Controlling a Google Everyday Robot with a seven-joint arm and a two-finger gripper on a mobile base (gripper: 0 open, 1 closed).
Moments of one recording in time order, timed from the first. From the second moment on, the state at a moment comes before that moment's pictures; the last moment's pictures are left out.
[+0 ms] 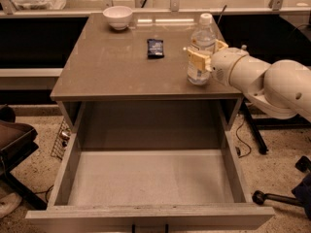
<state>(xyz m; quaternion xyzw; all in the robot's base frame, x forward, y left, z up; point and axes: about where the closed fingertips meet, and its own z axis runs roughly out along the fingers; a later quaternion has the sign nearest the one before) 0.669 -0.129 0.912 -0.26 0.69 0.17 0.65</state>
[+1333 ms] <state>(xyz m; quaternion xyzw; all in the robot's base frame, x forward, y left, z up) 0.669 -0.129 0.913 -0.26 0.69 0.17 0.65</state>
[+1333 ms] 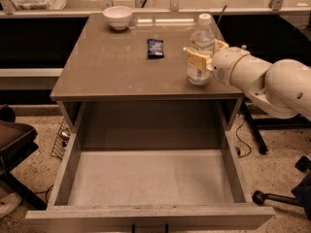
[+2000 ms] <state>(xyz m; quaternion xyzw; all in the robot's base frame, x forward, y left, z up) 0.669 -0.129 0.913 -0.26 0.69 0.17 0.65</state>
